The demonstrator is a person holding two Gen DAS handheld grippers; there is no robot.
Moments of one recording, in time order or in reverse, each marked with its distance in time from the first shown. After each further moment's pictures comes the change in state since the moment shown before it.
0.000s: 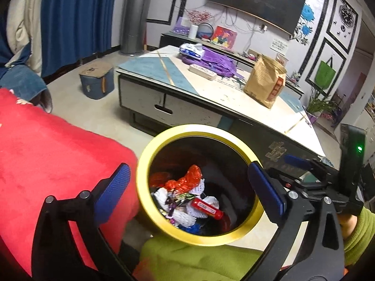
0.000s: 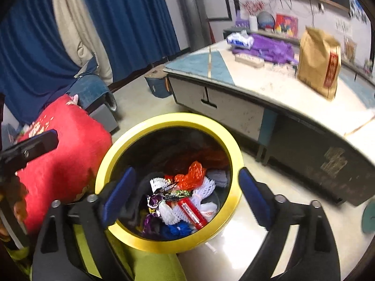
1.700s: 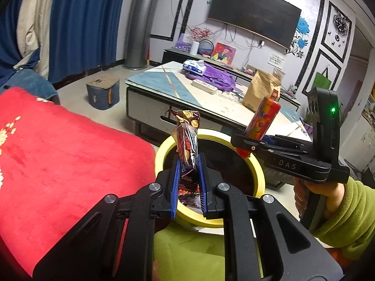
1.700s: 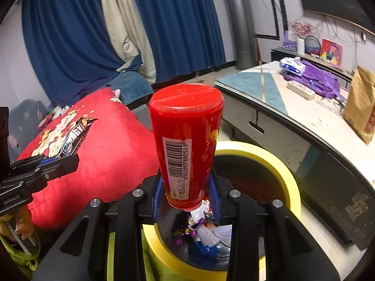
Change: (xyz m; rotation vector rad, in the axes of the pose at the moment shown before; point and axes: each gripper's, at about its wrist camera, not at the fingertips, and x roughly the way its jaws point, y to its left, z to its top) left arm -0.049 0.014 -0.027 0.003 -0.097 -0.023; right arm 0.016 0.063 0.035 -0.150 -0.040 0.211
